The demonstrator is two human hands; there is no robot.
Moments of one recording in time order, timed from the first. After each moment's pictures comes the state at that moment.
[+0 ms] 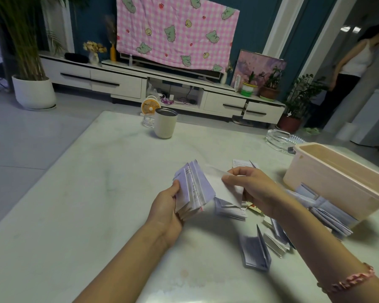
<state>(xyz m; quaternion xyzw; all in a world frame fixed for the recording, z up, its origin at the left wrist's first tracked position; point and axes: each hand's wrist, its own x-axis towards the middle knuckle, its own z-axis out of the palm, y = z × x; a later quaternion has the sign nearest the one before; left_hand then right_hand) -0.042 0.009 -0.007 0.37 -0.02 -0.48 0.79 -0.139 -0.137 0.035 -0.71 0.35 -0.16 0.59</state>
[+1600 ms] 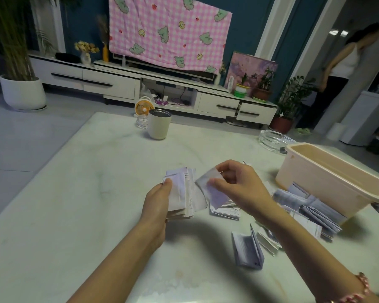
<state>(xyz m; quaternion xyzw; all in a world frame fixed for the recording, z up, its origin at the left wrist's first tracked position) -0.035 0.006 -0.015 0.56 -0.09 -0.35 0.74 -0.142 -0.107 0.038 -0.84 0.25 -0.25 0.40</state>
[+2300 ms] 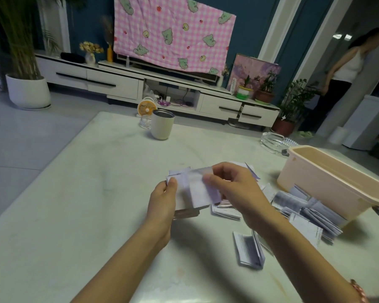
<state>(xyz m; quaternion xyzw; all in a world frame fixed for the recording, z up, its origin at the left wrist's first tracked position) -0.041 0.005 -0.019 0.57 -0.12 -0.30 0.76 -0.136 -0.079 0.043 -0.80 0.24 -0.27 0.48</state>
